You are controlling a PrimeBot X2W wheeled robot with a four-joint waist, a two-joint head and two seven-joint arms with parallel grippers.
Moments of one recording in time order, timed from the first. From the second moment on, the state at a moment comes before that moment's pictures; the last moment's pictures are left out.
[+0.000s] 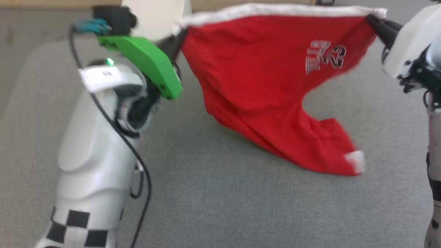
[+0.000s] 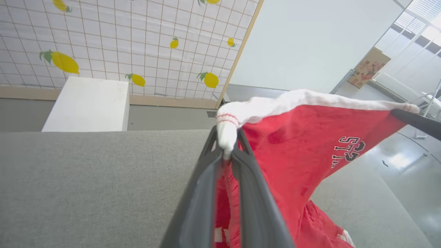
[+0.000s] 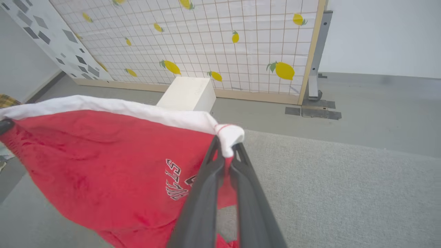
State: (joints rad) left arm -0.76 0.13 -0.22 0.25 -0.64 -0.07 0.42; right arm -0.80 -0.23 -0.04 0.23 0.46 0.13 0.75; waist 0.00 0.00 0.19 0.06
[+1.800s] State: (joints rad) left arm -1.29 0.17 -0.20 0.76 -0.60 -0.12 -0.05; right arm -1.27 -0.16 -0.01 0.42 0.53 0.13 0.45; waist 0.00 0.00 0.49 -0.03
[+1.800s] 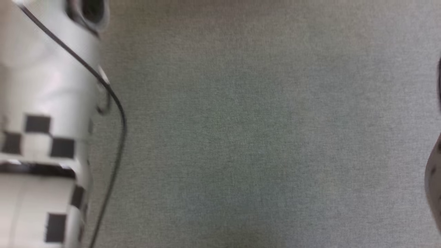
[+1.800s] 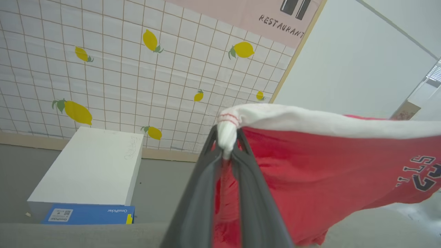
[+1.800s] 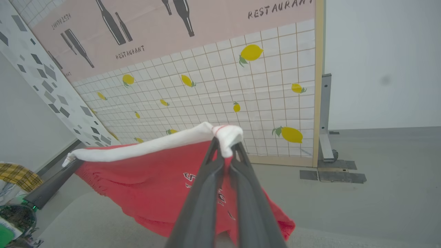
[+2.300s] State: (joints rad) left arm -0.60 0.19 -0.43 0.55 -0.85 -0.12 -0.12; right arm -0.41 -0.20 0.06 0.11 0.73 0.13 0.47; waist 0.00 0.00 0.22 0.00
